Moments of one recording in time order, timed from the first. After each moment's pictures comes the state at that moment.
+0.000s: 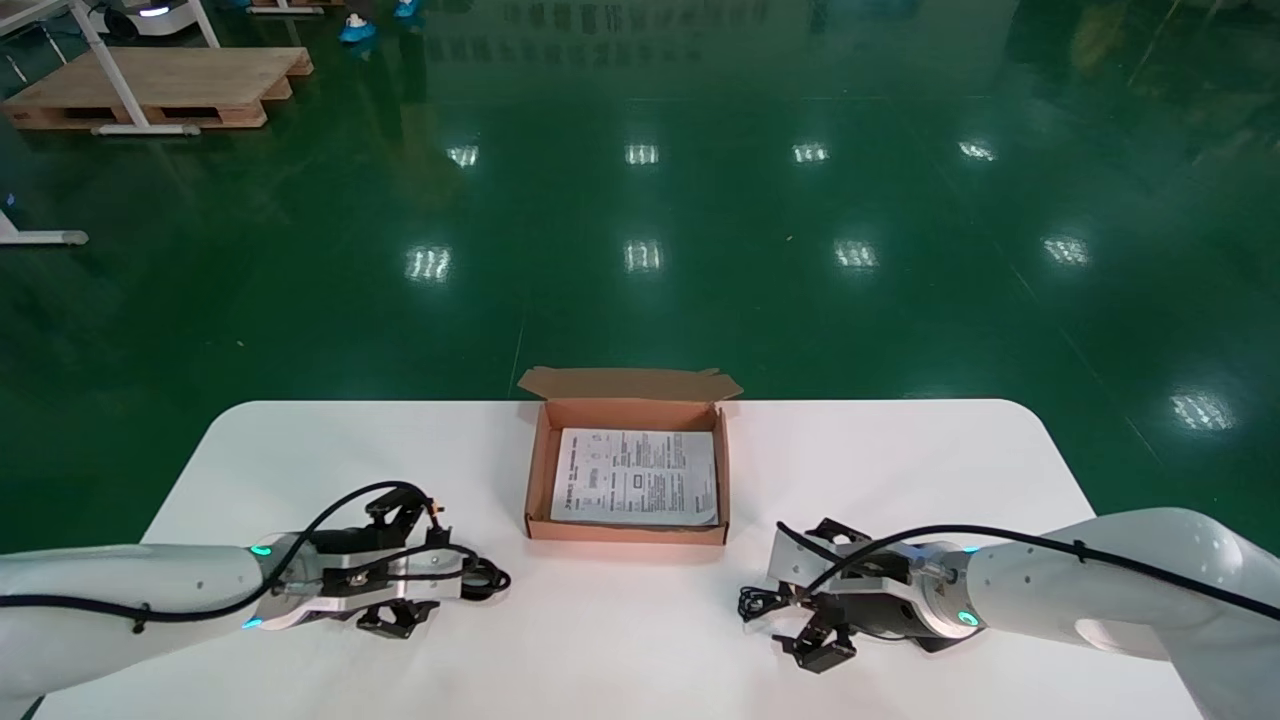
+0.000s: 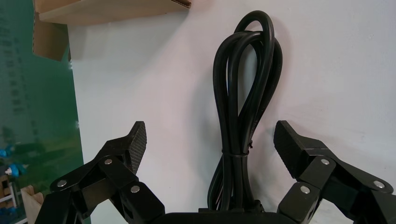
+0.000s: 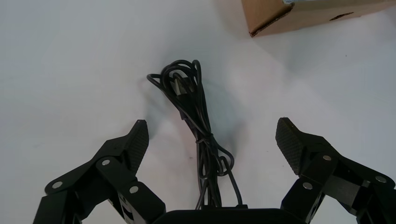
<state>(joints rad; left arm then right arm) -1.28 1.07 0.67 -0.89 2.16 0.81 0.00 1.46 -1.19 -0.70 0.47 -1.84 -0.93 -0.10</state>
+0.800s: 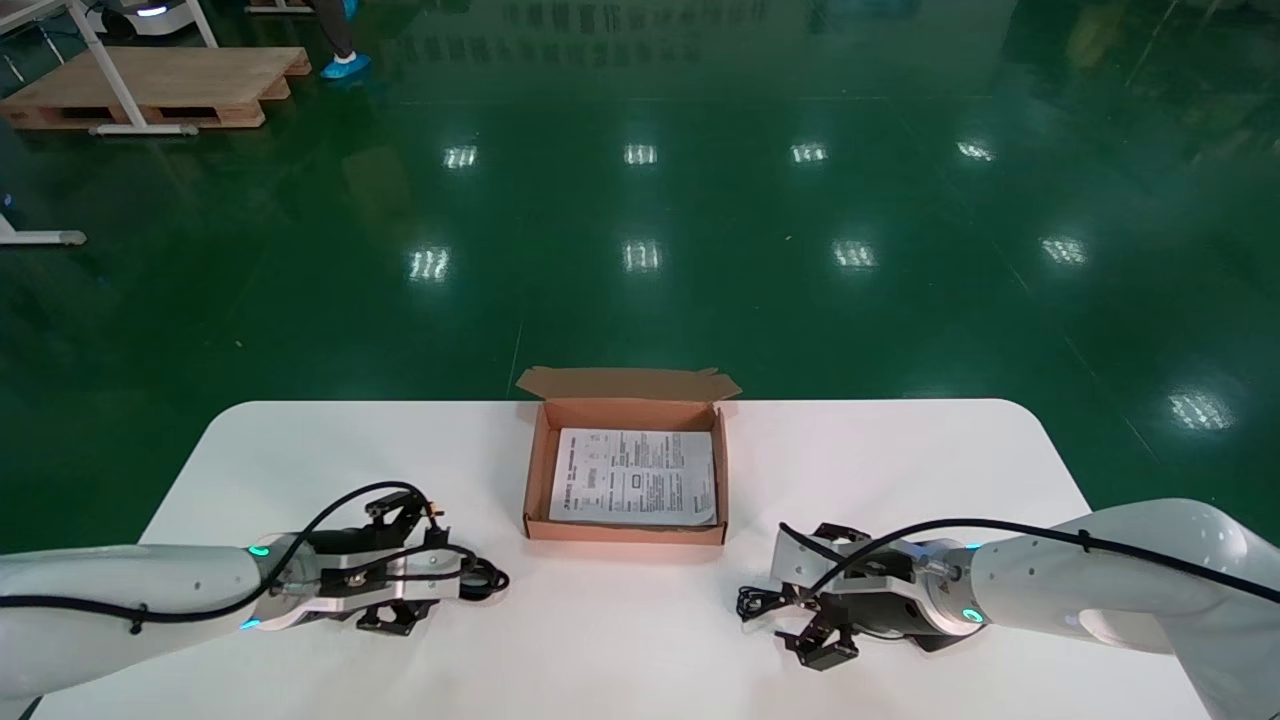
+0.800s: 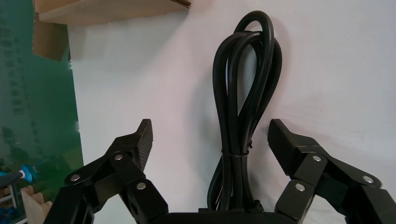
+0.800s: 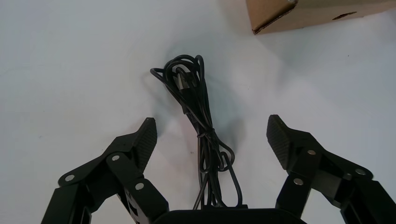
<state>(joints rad) -1.28 1.07 0.67 -0.89 2.16 0.81 0.00 1.49 -1.22 -0.69 0.38 -1.84 -0.92 -0.16</state>
